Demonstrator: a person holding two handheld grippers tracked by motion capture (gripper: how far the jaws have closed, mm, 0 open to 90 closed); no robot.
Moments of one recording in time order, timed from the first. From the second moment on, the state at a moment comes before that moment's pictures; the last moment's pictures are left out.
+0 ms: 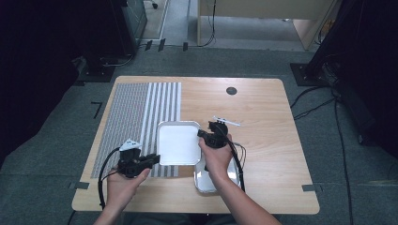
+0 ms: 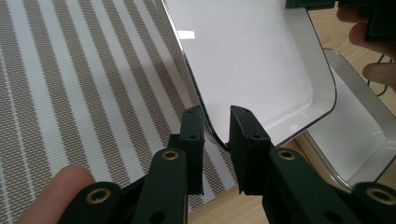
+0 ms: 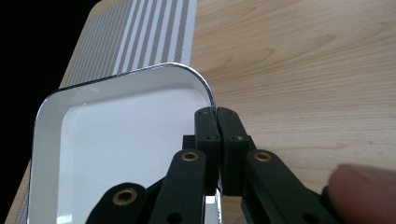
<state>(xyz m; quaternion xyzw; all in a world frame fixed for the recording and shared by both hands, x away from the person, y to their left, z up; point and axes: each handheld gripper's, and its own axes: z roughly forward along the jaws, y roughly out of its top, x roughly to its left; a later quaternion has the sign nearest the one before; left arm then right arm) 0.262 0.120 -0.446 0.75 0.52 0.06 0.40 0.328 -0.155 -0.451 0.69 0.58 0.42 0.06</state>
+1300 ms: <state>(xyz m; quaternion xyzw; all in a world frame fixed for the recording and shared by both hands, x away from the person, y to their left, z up) 0.303 0.198 -0.454 0.72 0.58 0.08 0.39 0.390 -0.065 -0.457 0.68 0.61 0.40 0.03</state>
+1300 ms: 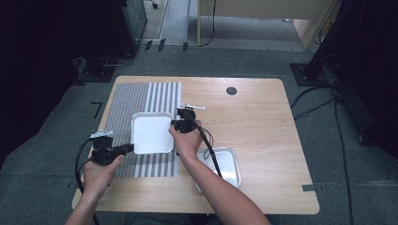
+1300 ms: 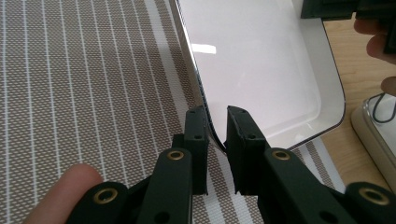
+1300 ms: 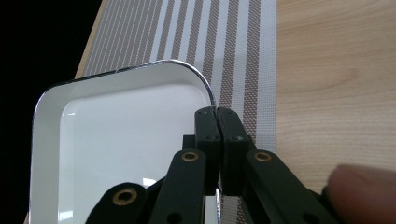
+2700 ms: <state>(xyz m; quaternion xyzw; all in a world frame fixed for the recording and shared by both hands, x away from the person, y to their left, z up) 0.391 0.240 -0.488 0.68 0.65 0.06 0.33 0.461 -0.011 -0.504 0.71 0.59 0.38 0.02</state>
